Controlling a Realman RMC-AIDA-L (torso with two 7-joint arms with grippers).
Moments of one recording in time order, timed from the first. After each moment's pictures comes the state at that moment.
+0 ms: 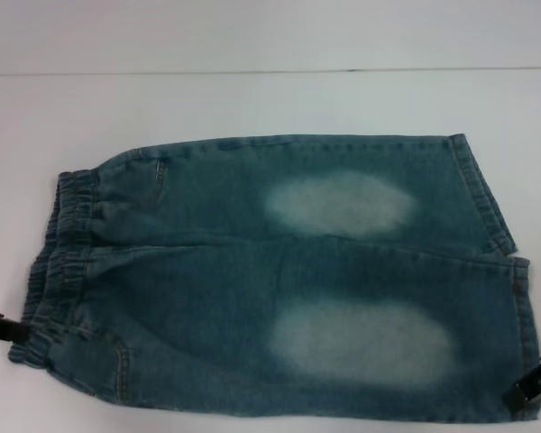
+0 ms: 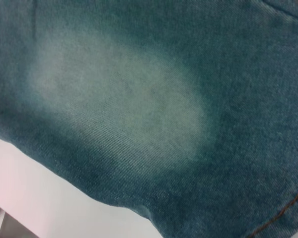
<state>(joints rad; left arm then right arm) -0.55 -2.02 0.60 0.98 2.77 1.69 -2.13 0.53 2.06 -0.92 -1.08 -2.68 -1.91 2.55</state>
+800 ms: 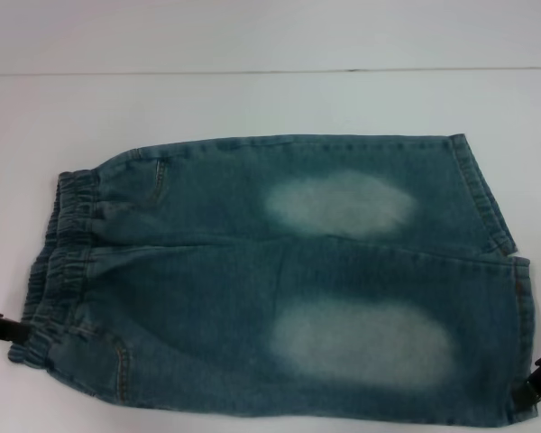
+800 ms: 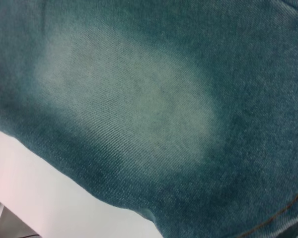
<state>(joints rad) -0.55 -2.01 0.61 0.98 2.77 1.70 -2.13 0.53 2.07 -0.93 -1.08 -2.68 -1.90 2.51</state>
